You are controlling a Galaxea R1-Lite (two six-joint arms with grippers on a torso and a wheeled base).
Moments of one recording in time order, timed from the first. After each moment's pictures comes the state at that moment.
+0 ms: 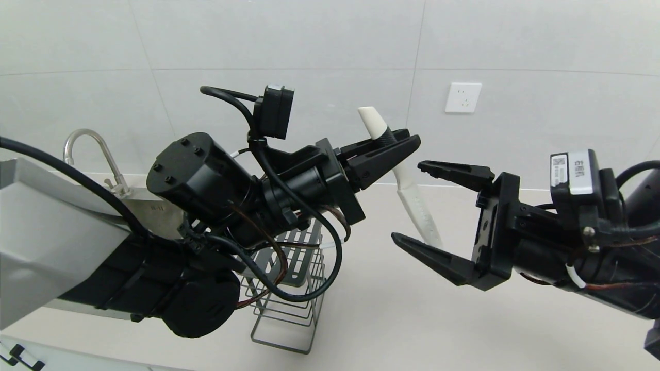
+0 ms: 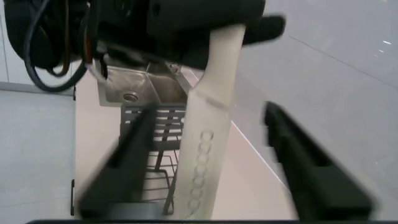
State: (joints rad) left arm -0.76 1.94 -0.91 -1.57 -0.59 -0.43; right arm 0.62 1.60 -0.46 -1.24 0.49 -0.31
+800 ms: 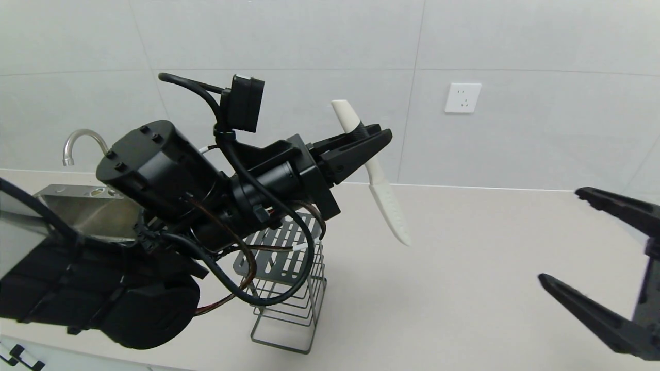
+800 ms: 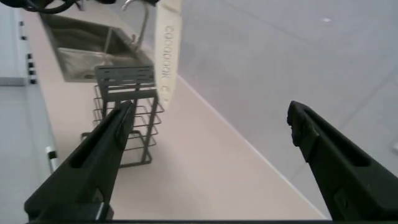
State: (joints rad) left arm -0.73 1.82 -0.82 -1.45 -0.51 -0.36; right arm 0.35 1.11 -0.10 -1.21 0.49 -0.32
